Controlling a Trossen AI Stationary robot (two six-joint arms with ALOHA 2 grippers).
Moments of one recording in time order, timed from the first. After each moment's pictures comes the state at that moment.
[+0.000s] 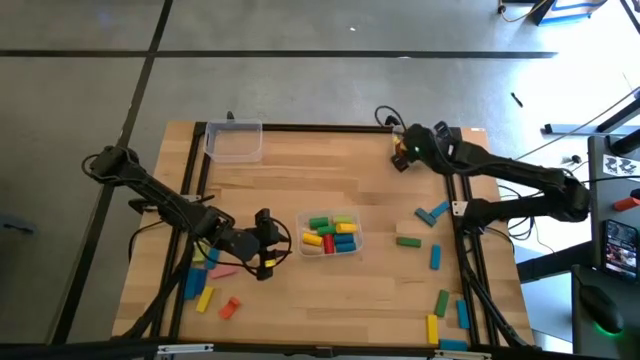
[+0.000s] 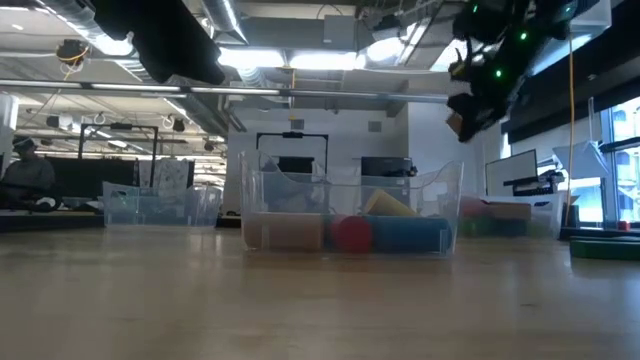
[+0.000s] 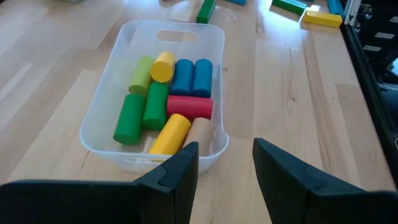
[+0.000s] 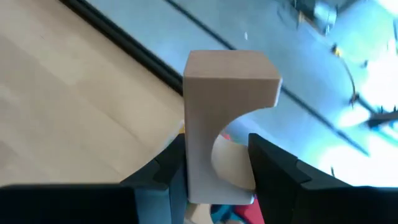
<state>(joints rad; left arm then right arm) -0.48 1.30 0.79 -0.18 -0.48 -0.46 -0.47 1.10 0.85 -0.61 0.61 0.15</state>
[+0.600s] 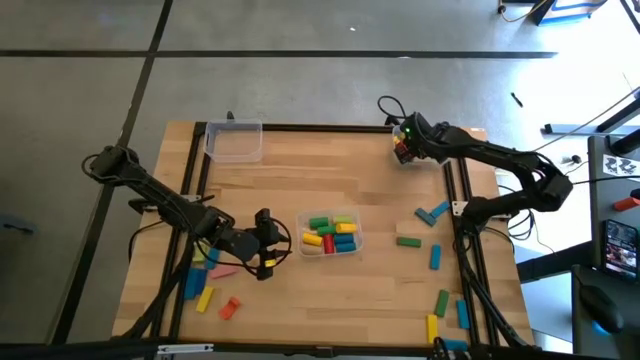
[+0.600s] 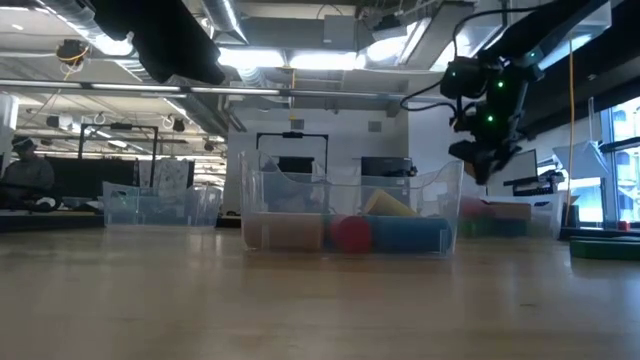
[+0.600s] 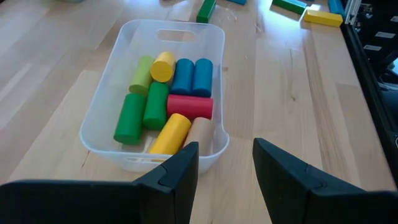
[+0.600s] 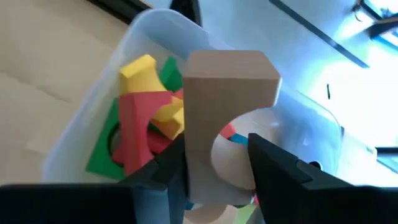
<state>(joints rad) -0.48 1.30 0.79 -0.18 -0.48 -0.46 -0.74 1.33 0.85 -0.63 0.49 0.20</state>
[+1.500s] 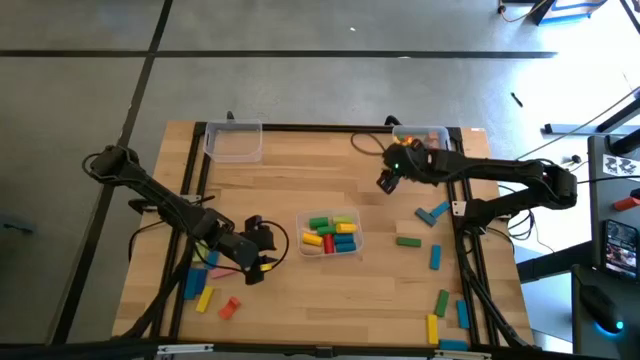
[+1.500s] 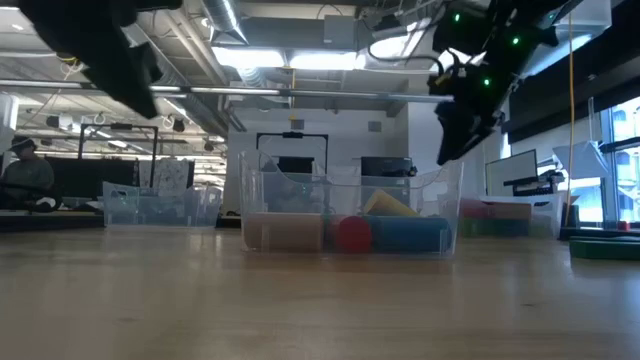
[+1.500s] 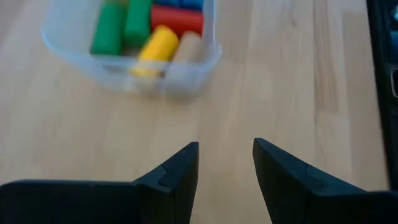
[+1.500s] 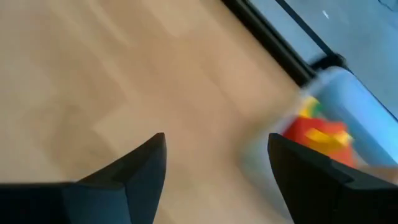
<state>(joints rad) -0.52 1.30 0.82 -0.44 -0.33 -0.63 -0.29 1.25 0.85 -0.59 0.43 0.24</state>
